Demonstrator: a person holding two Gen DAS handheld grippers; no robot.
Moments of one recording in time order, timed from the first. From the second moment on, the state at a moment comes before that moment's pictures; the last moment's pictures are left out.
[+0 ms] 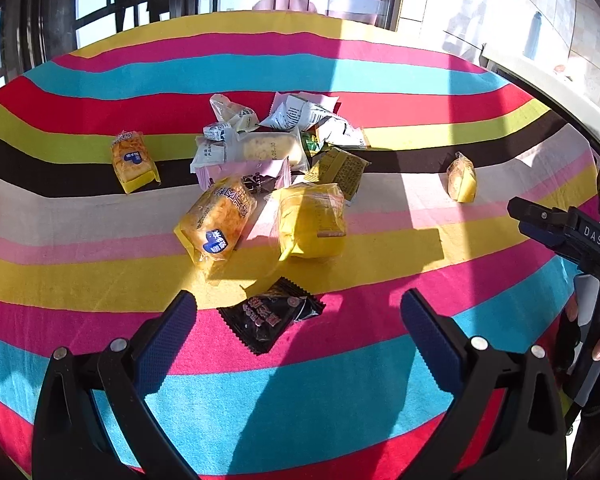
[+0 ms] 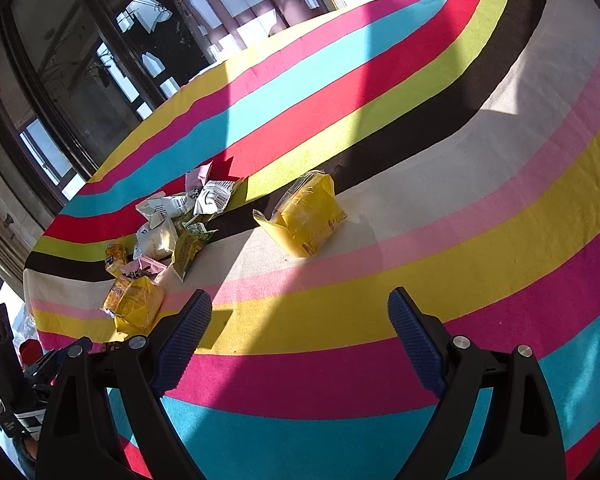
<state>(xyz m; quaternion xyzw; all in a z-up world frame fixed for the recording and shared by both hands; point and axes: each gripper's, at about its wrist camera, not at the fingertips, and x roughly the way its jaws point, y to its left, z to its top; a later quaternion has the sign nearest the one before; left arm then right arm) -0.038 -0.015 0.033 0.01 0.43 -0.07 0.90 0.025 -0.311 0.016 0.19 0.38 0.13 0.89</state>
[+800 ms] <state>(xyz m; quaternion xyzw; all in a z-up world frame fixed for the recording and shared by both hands) -0.029 -0.012 0.006 -0.10 0.41 0.04 0.91 0.015 -0.294 0.024 0.14 0.33 0.14 0.92</state>
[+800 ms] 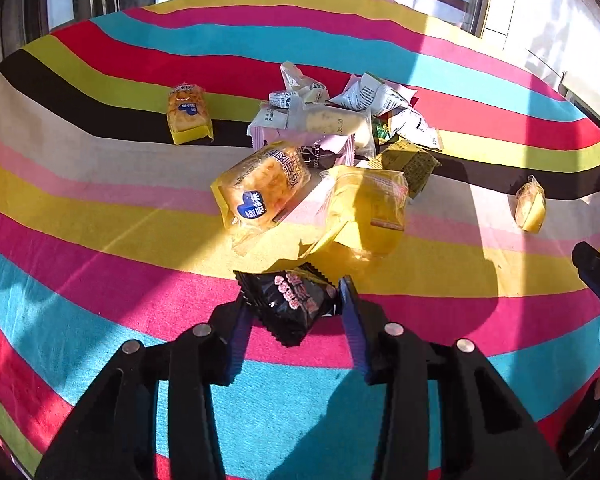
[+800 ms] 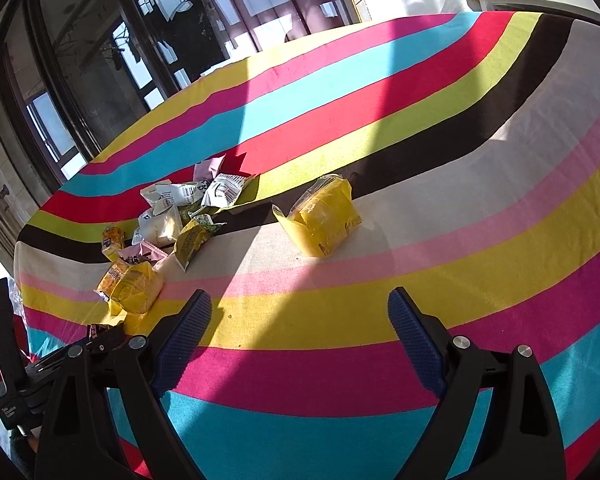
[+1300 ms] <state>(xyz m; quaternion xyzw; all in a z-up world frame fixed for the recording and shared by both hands) -0.063 0.033 0.004 -0.24 0.39 -0.06 0.89 0.048 -0.295 0.008 0.14 0.42 0.12 0.89</state>
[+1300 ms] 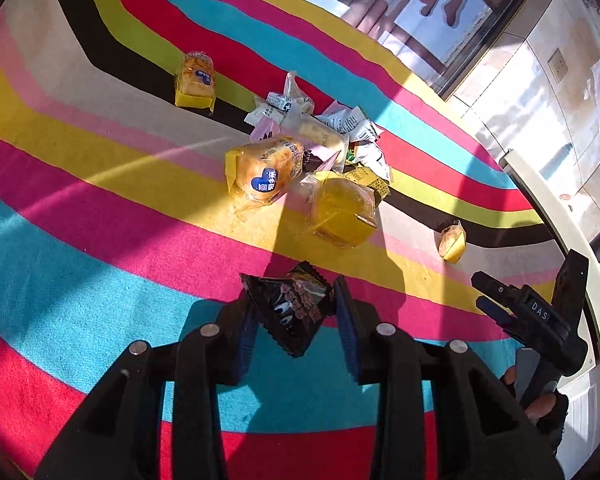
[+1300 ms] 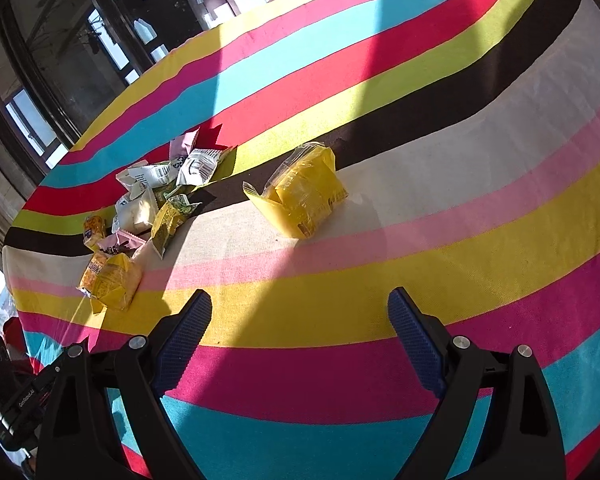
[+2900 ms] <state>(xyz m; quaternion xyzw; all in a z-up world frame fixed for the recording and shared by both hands) -0.174 0.036 0.046 -0.08 0.31 -0.01 0.95 -0.039 -0.234 0.027 0.06 0.36 0.22 0.90</state>
